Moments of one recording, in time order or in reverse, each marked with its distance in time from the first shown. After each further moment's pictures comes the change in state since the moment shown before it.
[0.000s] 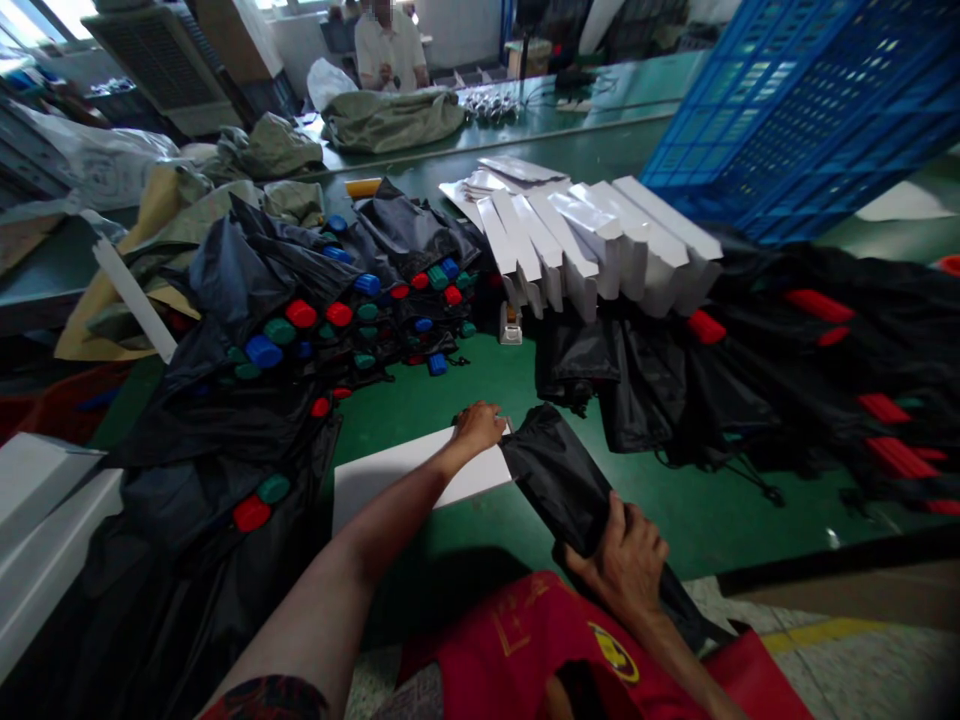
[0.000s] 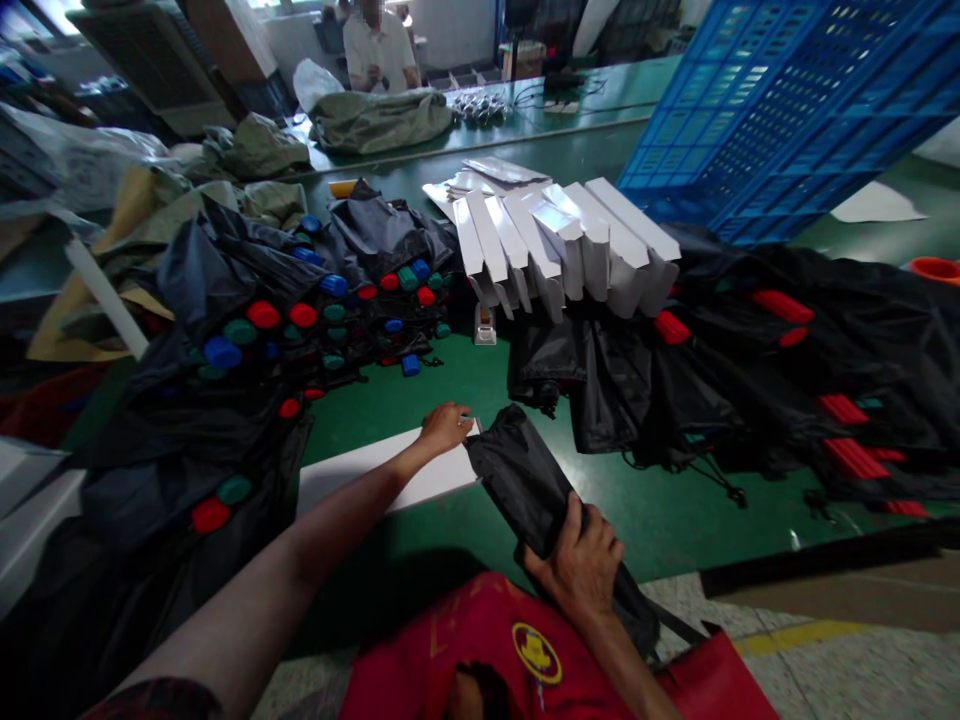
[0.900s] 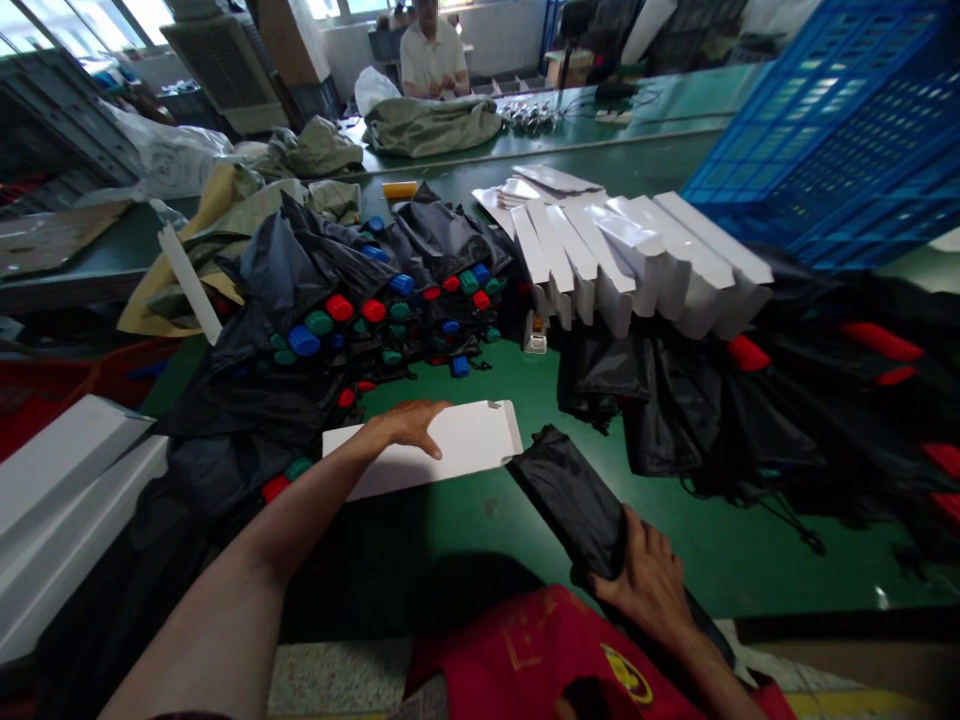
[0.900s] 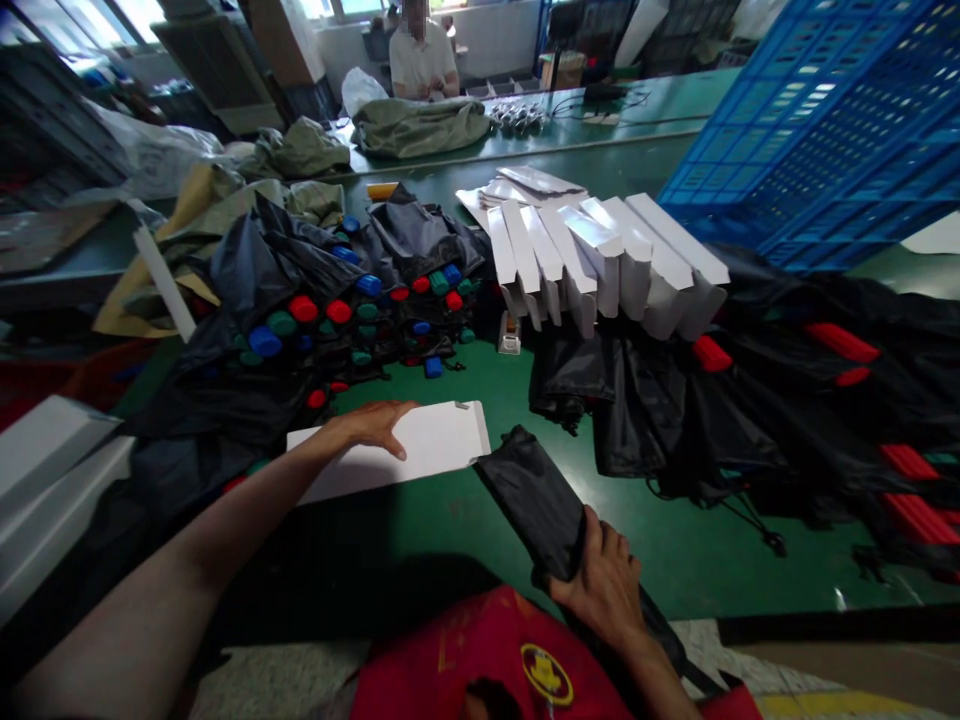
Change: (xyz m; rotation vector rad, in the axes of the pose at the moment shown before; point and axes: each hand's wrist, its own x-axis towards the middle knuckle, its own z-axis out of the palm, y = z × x) left_hand -0.042 -0.135 -0.103 0.108 -0.322 0.096; right_hand 0.020 0.025 0.002 0.121 -0.197 -0.135
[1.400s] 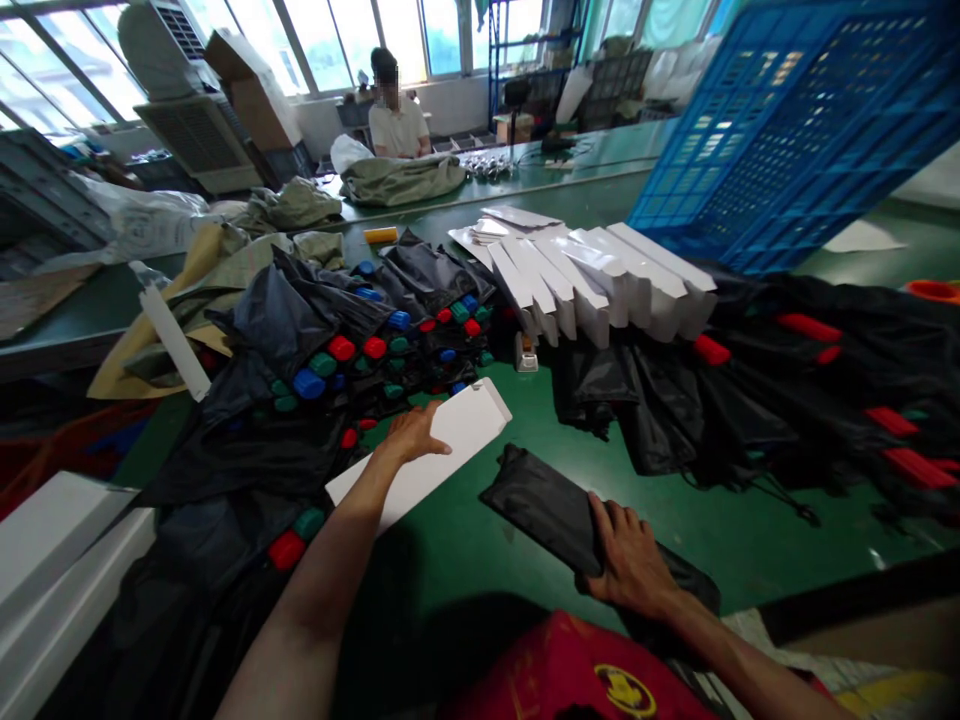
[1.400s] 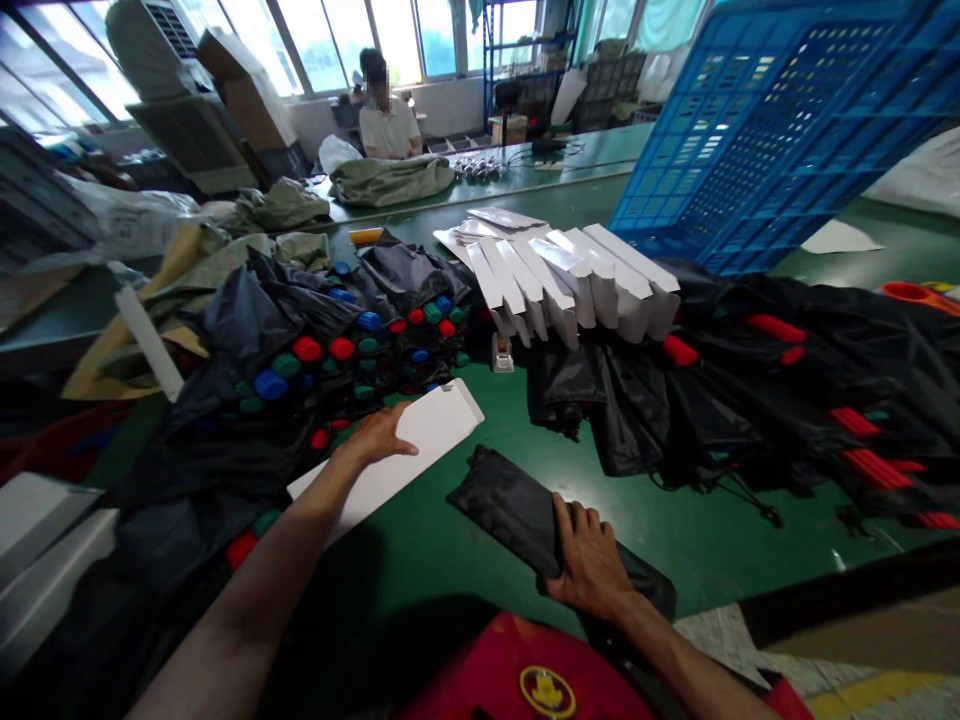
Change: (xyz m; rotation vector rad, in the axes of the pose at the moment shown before) left_hand -0.004 0.000 -0.019 0.175 0.315 -0.198; right_hand 0.027 -0.043 0.004 -0.065 0.012 -0.233
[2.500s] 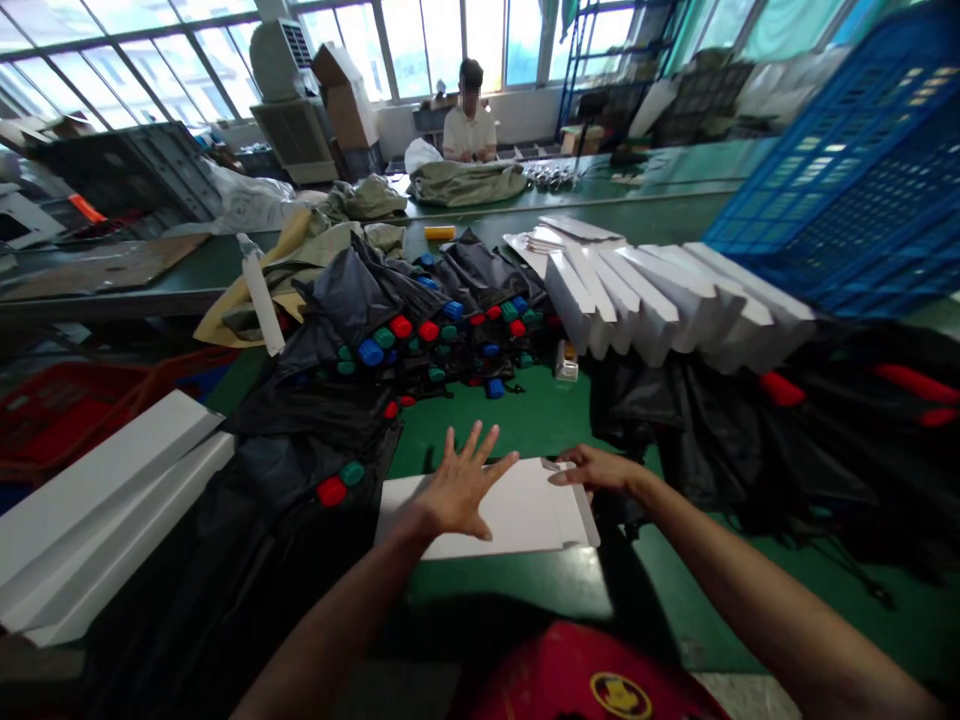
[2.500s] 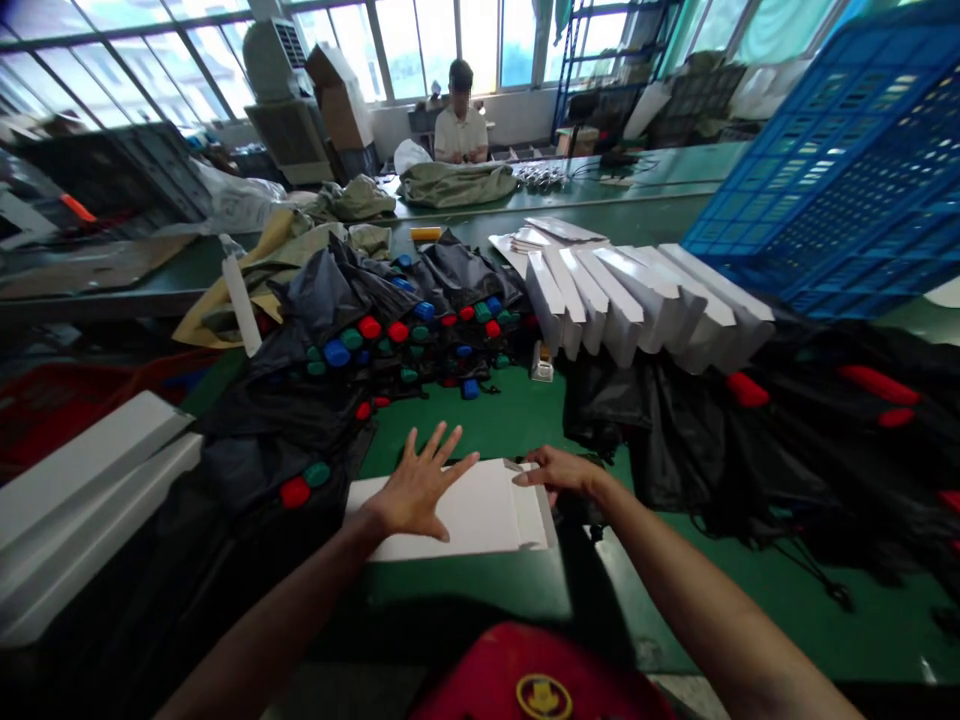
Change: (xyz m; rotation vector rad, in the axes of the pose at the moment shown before) left_hand -0.110 0.055 0.038 0.135 0.064 0.317; right_hand 0.171 -0.005 -0.046 1.144 -0.750 -0.021
